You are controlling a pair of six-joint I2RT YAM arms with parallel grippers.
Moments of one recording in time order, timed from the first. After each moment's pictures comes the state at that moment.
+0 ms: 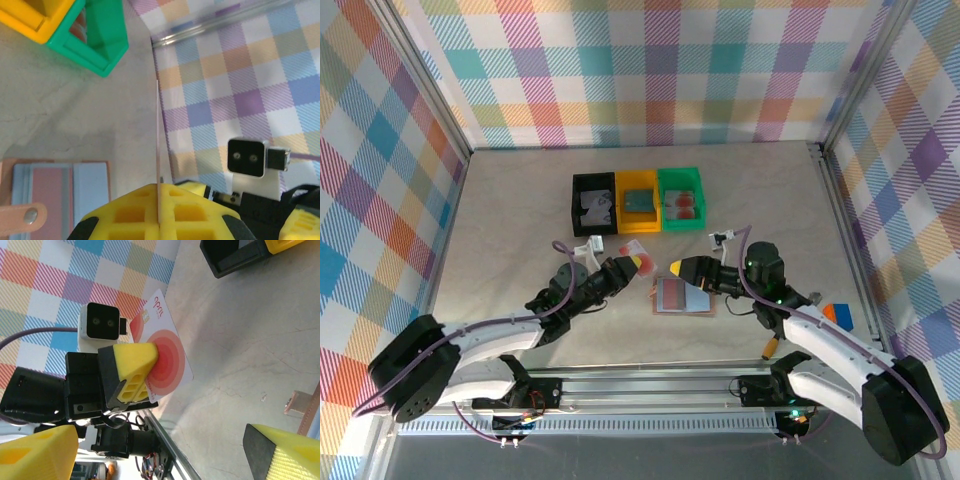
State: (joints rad) left arm -0.82 1.22 0.38 0.70 0.03 -1.23; right arm 0.50 0.97 0.38 0.34 -0.71 1.00
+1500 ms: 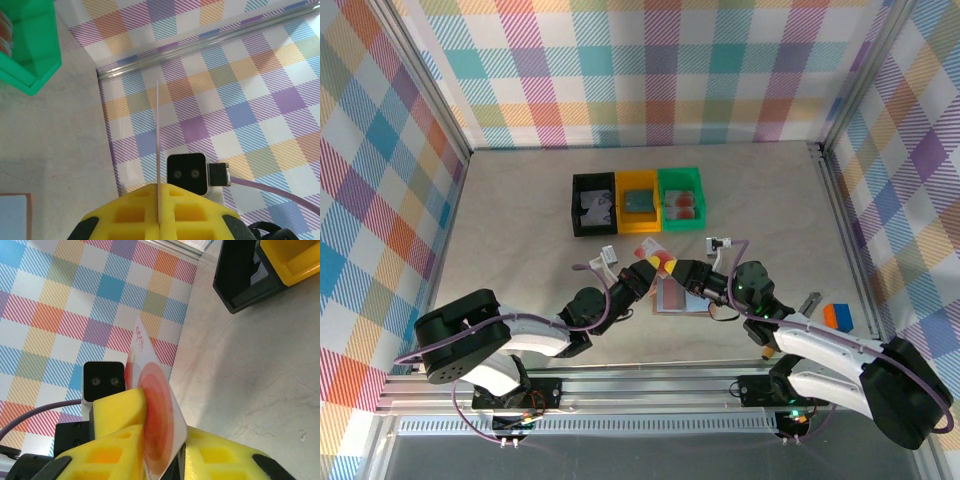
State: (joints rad) left arm -1.06 1.48 0.38 1.22 -0.31 -1.26; right arm 0.70 1.02 0.29 0.66 -0.36 1.17
